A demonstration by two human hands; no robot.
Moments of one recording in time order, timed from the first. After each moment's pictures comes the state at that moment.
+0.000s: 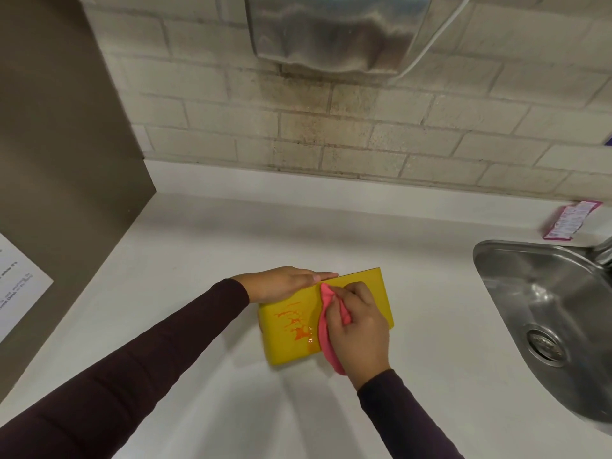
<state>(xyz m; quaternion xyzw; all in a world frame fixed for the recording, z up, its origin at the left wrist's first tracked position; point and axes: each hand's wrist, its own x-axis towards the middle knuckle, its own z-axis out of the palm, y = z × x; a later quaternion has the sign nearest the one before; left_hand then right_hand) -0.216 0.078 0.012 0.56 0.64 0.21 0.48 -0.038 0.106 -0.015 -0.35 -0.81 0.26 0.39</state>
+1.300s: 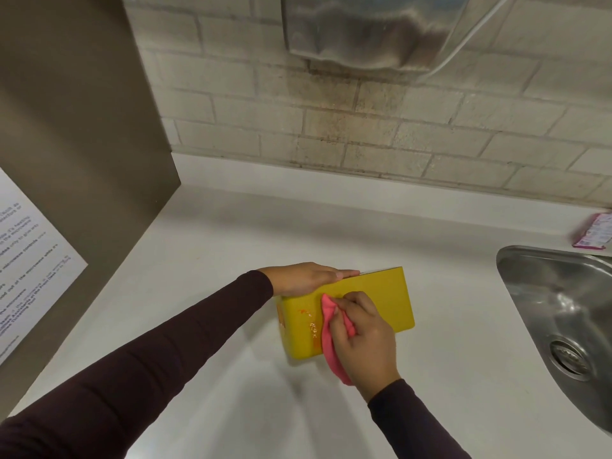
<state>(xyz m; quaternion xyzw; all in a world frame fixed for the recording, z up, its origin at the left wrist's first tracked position) -0.215 0.076 0.013 0.57 0.65 0.20 0.47 -0.040 0.083 -0.014 -0.28 -0.84 0.27 0.37</state>
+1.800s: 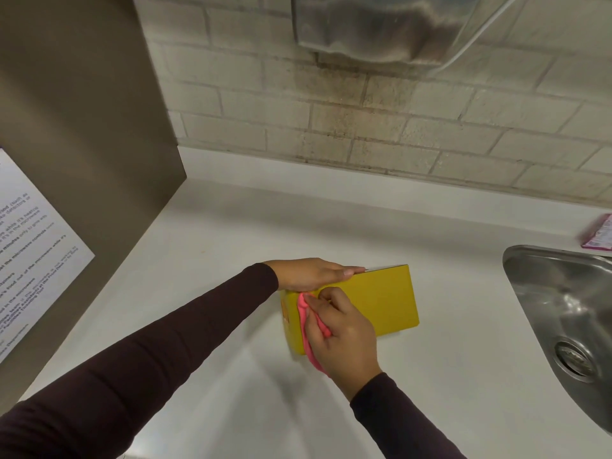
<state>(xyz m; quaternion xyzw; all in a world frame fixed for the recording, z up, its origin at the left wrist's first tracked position) -0.216 0.075 0.013 0.57 0.63 0.19 0.49 -0.060 0.065 -0.013 -0.21 -0.88 0.21 0.36</state>
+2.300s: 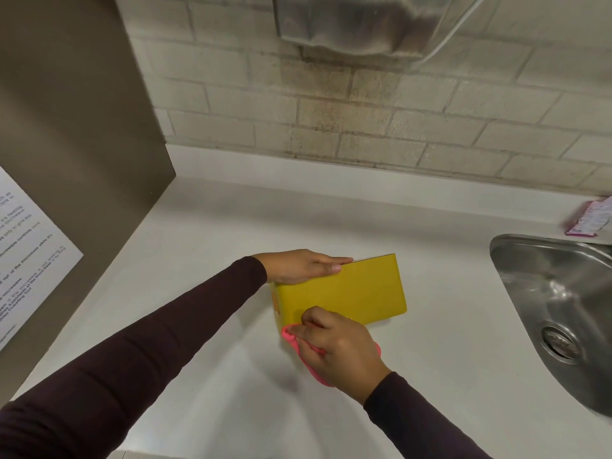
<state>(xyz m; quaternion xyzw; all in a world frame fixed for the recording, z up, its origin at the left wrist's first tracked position) -0.215 0.076 0.011 0.56 0.64 0.19 0.49 -0.030 0.071 -0.024 -0.08 -0.96 0.17 0.22</state>
